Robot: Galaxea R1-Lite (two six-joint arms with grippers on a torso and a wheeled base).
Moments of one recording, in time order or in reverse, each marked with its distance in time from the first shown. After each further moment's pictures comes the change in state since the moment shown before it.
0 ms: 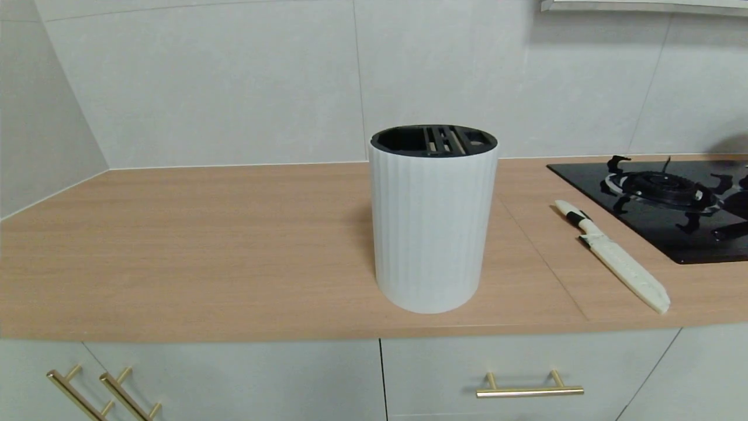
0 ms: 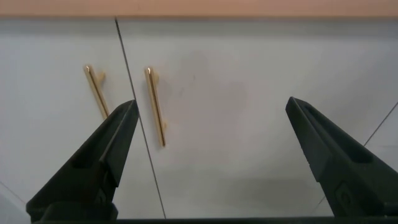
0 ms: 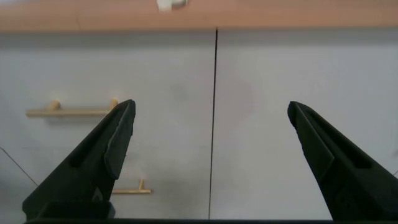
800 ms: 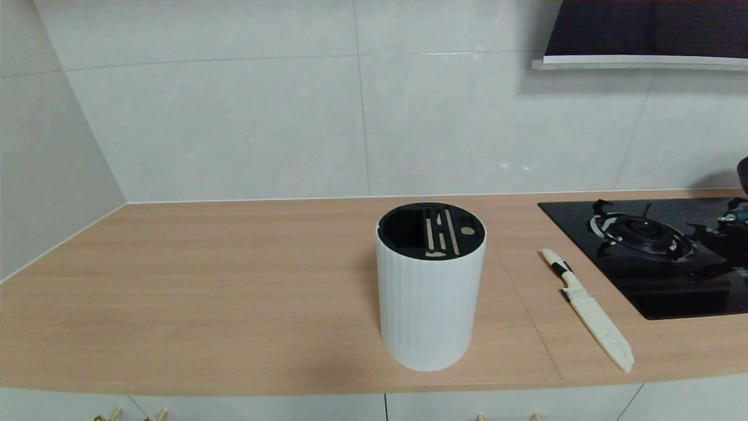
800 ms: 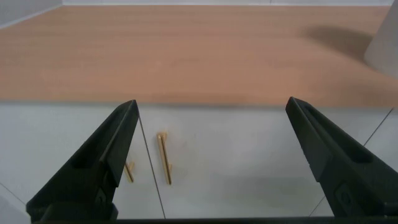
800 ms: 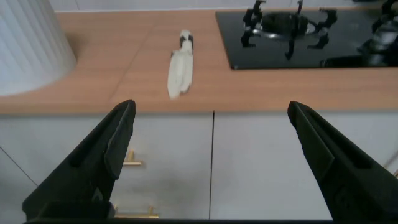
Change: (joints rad) left arm 0.000 0.000 0.000 0.000 0.000 0.000; right arm 0.000 0.000 0.000 0.000 0.000 0.000
